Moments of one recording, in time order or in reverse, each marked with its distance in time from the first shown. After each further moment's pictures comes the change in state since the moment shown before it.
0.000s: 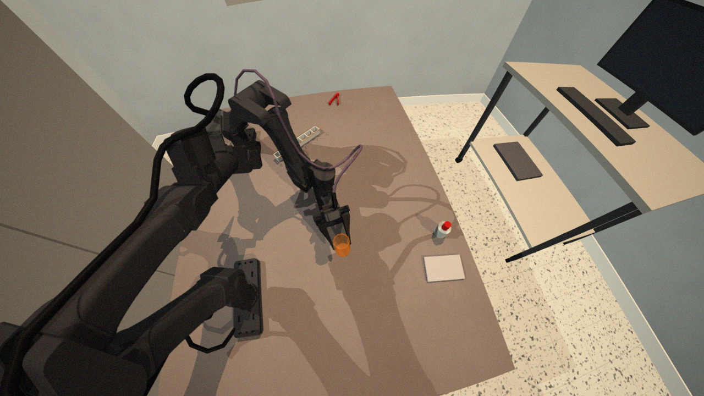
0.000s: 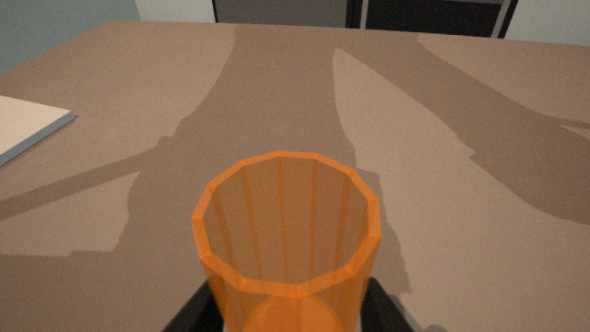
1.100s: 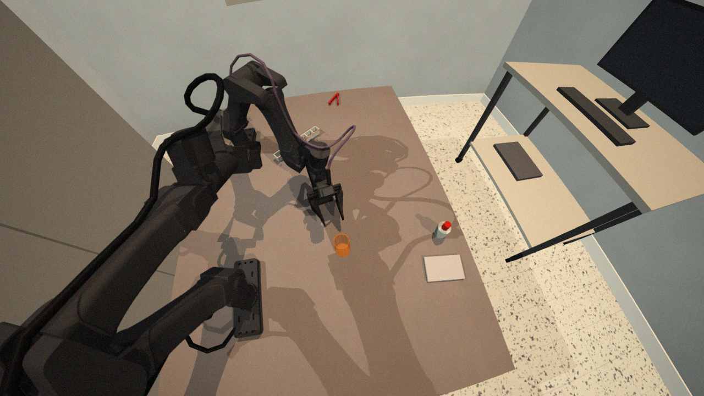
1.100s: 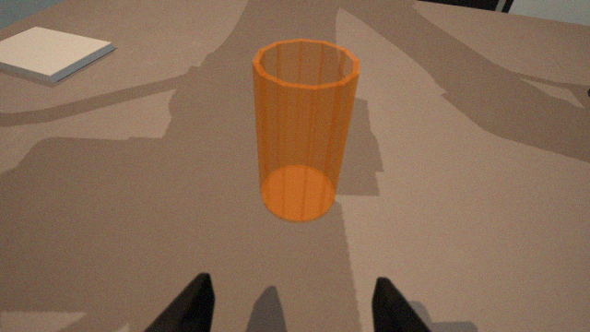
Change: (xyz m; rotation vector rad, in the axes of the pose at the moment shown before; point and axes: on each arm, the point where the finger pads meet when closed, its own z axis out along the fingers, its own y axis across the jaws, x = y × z) left arm 0.010 0.000 -0.074 -0.016 0.073 -0.058; right arm 0.000 0.000 0.000 0.000 0.000 0.000
